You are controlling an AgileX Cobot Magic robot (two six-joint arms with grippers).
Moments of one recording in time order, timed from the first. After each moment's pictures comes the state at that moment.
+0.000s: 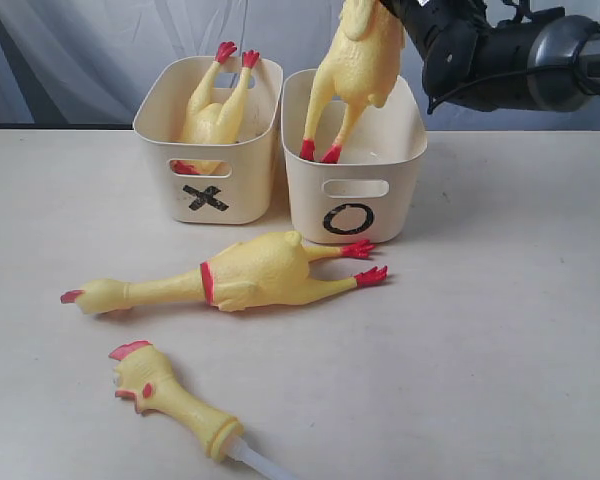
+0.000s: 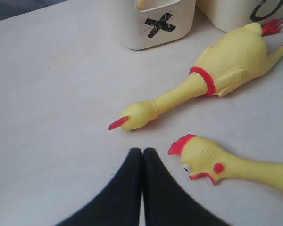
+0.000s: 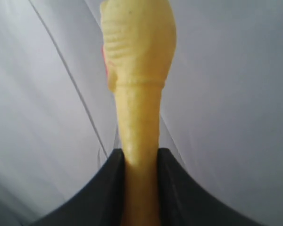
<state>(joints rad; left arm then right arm) -0.42 0.59 -0.51 0.15 0.68 -0.09 0.41 2.03 -1.48 0.44 -0.60 0.00</state>
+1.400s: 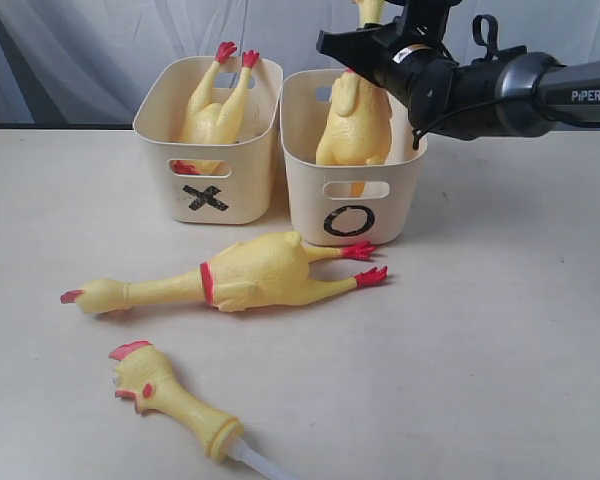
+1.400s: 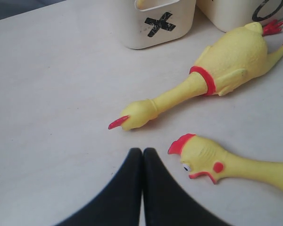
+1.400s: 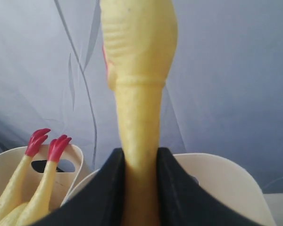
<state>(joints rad) -0.42 0.59 -0.51 0.15 0.68 -0.09 0.41 2.13 -1.50 0.43 -0.40 -0.10</state>
